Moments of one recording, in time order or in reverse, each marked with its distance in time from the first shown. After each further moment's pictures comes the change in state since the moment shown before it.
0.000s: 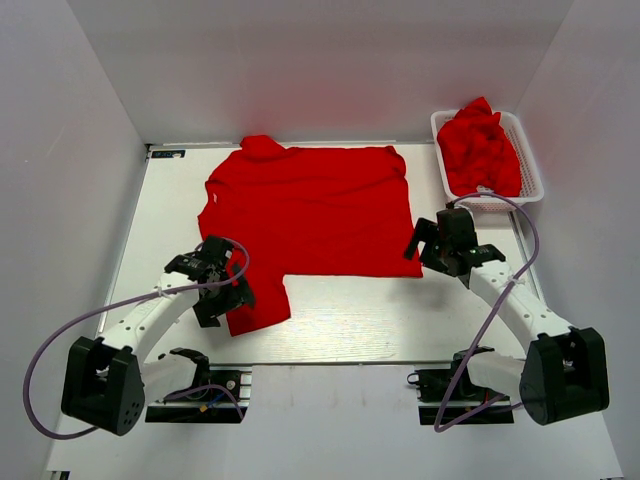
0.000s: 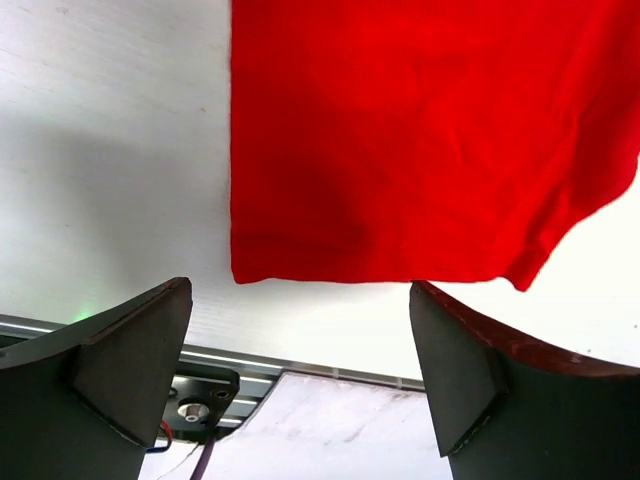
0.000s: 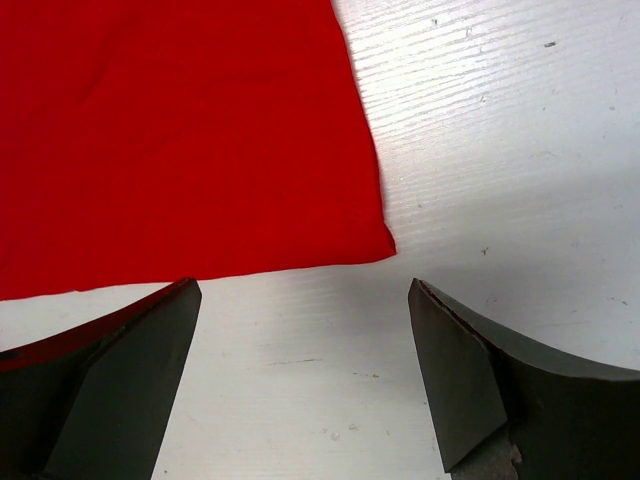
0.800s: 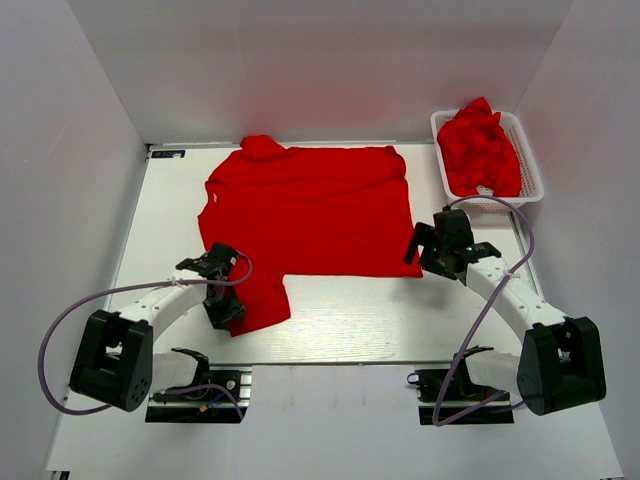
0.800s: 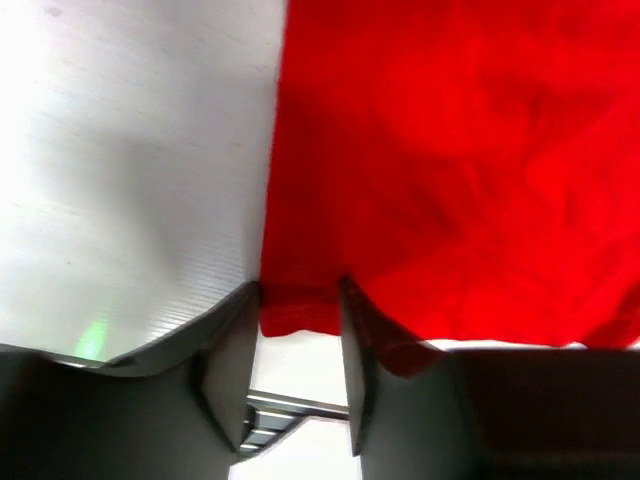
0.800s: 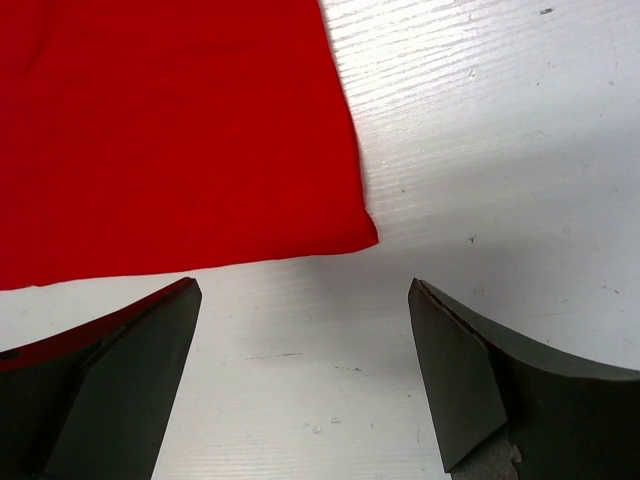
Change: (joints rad) left arm 0.008 0.129 -0.093 0.113 -0.014 -0.005; right arm 0.000 0.051 0.000 -0.023 0.005 -0.018
